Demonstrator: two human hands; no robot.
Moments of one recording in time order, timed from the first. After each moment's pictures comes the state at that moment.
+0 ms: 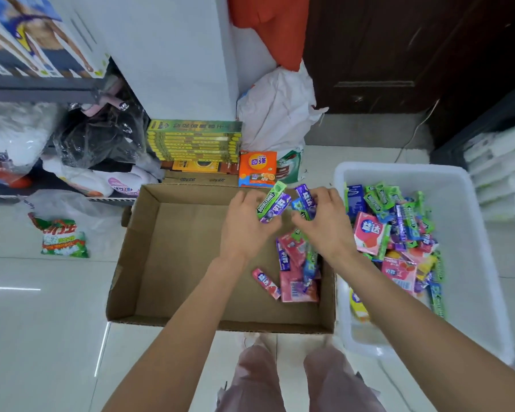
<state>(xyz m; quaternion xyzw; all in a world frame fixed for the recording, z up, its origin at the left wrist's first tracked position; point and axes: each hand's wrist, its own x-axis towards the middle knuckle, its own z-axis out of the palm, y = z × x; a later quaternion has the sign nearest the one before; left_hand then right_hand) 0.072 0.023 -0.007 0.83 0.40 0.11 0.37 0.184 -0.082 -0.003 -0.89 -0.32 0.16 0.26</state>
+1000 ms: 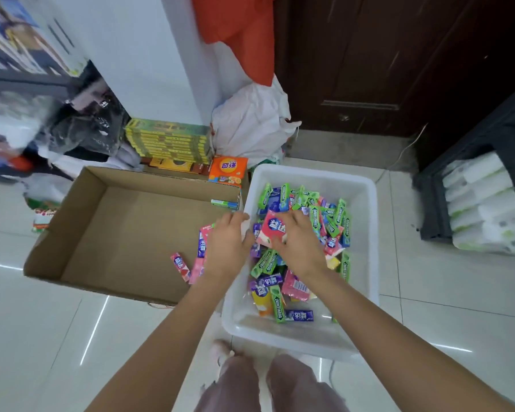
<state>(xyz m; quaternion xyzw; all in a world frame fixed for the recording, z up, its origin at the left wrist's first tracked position) 0.158 -0.139 -0.014 0.86 0.43 0.12 0.25 0.278 -0.230 -0.010 -0.83 -0.47 0.21 0.23</state>
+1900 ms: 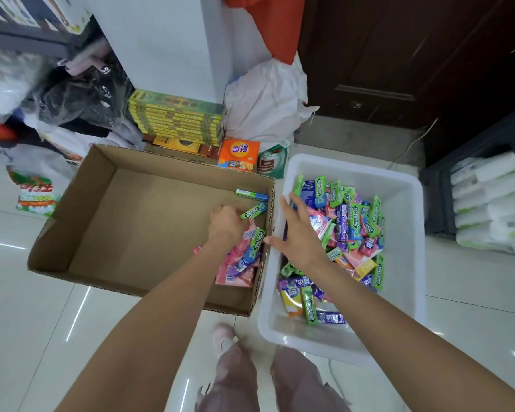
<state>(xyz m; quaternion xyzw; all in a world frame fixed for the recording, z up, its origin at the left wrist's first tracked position) 0.133 -0.042 -0.080 0.75 0.54 -0.05 0.39 0.234 -0.168 -0.036 -0.81 -0.44 0.32 0.21</state>
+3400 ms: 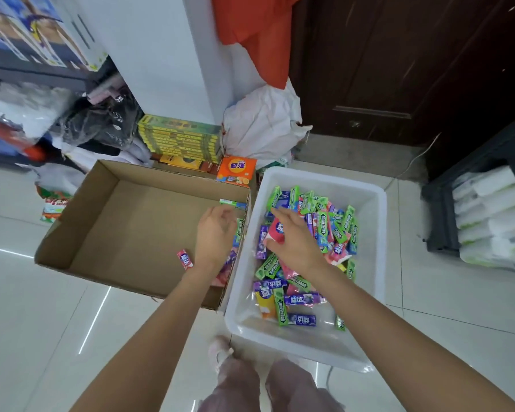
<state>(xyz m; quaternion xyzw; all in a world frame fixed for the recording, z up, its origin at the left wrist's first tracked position) 0.142 -0.109 -0.018 0.75 0.53 0.18 0.35 0.278 -0.211 -0.010 -0.78 -0.48 0.31 0.24</state>
